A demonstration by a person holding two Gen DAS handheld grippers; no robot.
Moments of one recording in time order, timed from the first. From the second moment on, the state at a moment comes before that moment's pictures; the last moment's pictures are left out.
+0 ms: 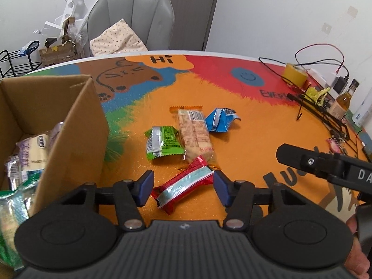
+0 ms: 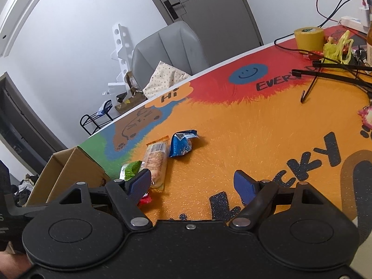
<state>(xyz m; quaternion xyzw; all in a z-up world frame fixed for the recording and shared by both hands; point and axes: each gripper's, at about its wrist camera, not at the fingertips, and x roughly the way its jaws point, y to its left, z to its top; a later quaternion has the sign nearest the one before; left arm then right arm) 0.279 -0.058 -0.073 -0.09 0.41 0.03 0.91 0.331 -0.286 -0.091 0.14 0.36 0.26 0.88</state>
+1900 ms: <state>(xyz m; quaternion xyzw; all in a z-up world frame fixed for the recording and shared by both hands) 0.324 -0.024 -0.056 -0.13 0.37 0.03 0.92 0.396 -0.226 -0.112 0.14 0.39 0.27 0.87</state>
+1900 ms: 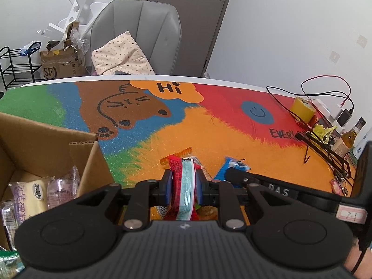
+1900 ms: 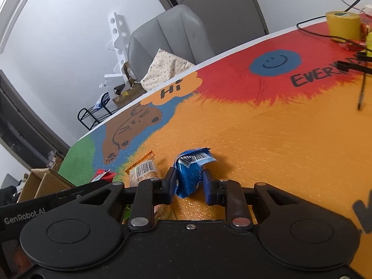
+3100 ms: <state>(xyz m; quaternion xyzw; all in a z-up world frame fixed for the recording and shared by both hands) 0.292 -0.022 -0.036 -0.14 0.34 0.03 0.93 0.384 -0.234 -0.100 0.14 0.38 0.24 0.88</state>
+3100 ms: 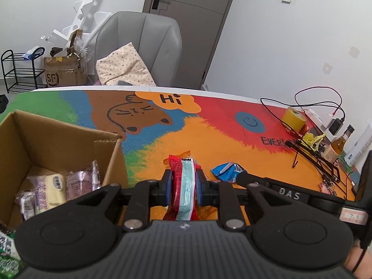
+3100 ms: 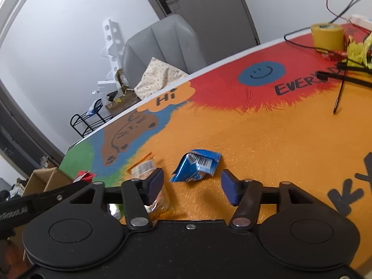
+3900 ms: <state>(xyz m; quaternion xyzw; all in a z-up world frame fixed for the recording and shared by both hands) 0.314 -0.018 -0.045 -0.15 0.35 0.02 0.93 0.388 -0.216 -0.094 0.10 0.37 0.24 0.89</state>
